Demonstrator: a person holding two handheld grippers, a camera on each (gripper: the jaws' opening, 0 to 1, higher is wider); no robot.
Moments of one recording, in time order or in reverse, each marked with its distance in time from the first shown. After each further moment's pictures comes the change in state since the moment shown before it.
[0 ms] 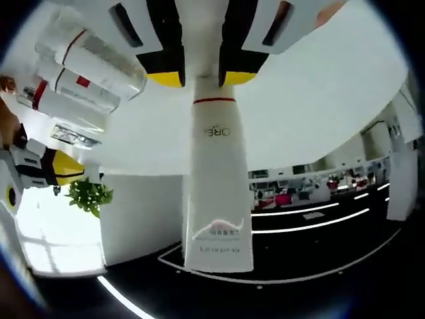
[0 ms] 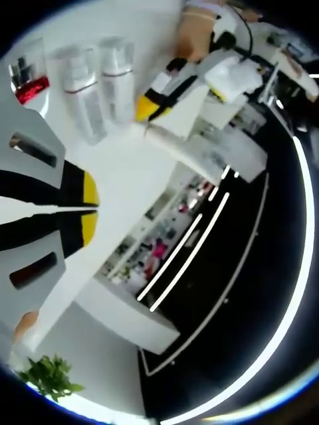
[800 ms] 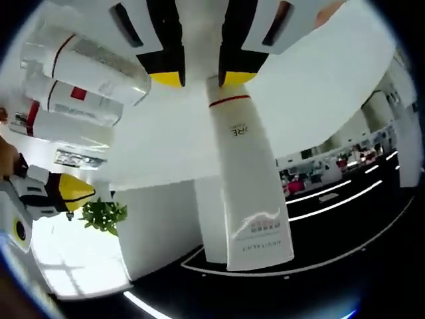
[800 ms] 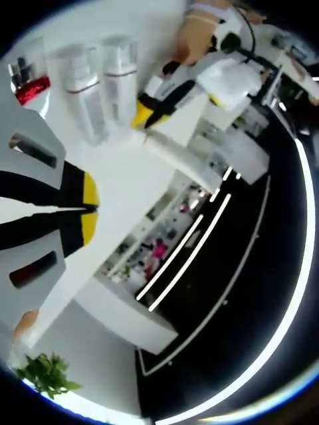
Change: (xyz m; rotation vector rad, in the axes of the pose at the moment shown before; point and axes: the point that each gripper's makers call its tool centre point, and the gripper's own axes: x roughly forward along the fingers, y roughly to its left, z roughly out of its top) left arm 0.010 -0.012 0.002 0.158 0.008 -0.031; right arm 0.002 0.004 -0.001 -0.031 0.012 -0.001
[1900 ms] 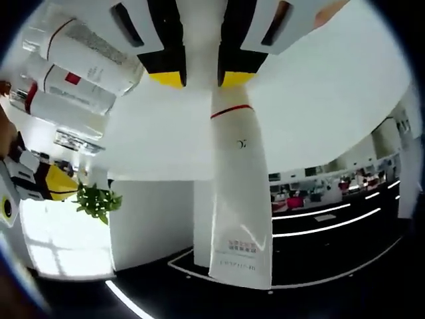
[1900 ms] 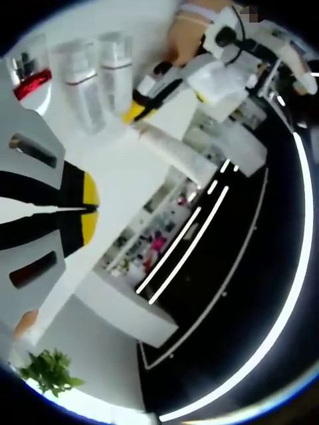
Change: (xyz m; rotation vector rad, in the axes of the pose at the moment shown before) left arm 0.013 0.004 -0.006 -0.153 0.014 -0.005; right arm -0.006 -0.018 0.002 0.028 -0.017 -0.051
